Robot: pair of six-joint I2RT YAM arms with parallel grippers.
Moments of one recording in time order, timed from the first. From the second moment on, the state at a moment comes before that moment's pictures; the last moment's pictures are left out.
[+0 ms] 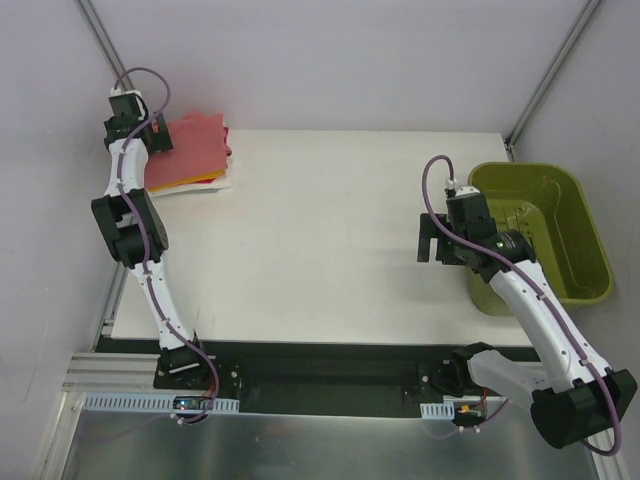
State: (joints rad) left arm 0.30 2.28 2.12 -0.50 -0.09 0.02; right arm 0.36 1.05 1.05 -0.93 0.22 0.30
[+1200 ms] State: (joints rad) left arm -0.13 0.79 0.70 -0.16 -0.08 -0.62; right arm 0.41 0.81 0.72 -0.66 0.08 0.29
